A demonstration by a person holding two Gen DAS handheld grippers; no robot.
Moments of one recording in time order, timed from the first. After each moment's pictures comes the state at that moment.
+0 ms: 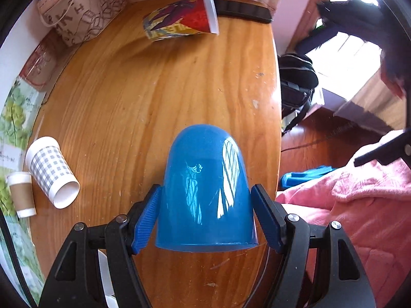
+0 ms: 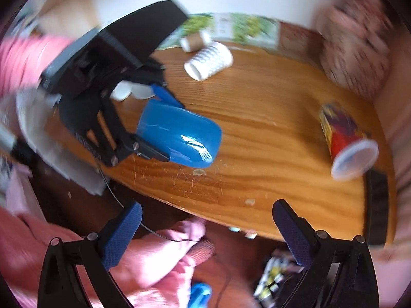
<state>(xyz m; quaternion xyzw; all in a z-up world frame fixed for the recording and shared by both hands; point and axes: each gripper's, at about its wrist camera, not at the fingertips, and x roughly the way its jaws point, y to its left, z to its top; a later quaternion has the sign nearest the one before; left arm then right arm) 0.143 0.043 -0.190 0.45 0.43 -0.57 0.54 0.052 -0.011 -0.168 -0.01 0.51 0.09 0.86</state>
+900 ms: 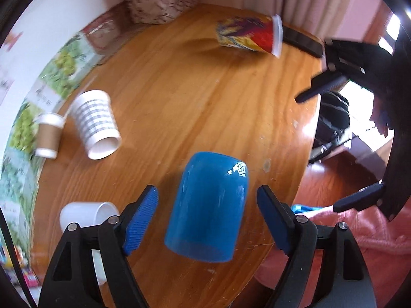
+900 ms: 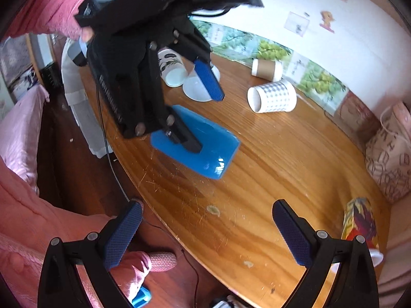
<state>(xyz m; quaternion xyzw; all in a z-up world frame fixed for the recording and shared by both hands) 0.171 0.078 -0.163 0.36 0.46 -0.46 0.67 0.073 0.028 -0.181 -0.18 0.43 0.23 0.85</state>
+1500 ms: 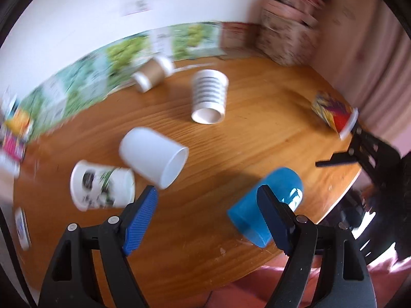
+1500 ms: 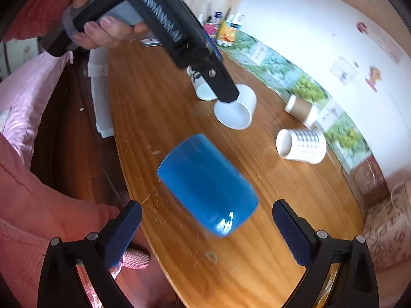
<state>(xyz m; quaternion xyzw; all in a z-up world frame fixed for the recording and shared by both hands) 0.195 0.183 -0.126 0.12 0.50 -0.26 0.82 0.093 0.075 -0.184 -0.30 0.37 0.30 0.82</state>
